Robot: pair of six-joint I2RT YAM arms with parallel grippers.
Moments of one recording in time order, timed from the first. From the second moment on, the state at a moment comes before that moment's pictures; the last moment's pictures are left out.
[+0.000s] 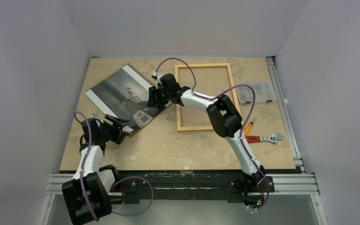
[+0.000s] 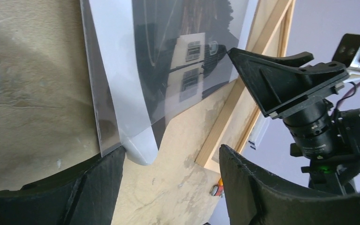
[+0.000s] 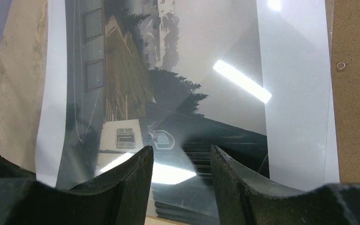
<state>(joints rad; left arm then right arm) 0.36 0.95 0.29 -0.11 0.59 -0.97 0.74 2.40 1.87 -0.13 -0.33 0.42</state>
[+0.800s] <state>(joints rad) 0.36 0.99 0.29 0.04 0.66 -1.01 0.74 2.41 1.89 -0.13 -0.33 0.42</state>
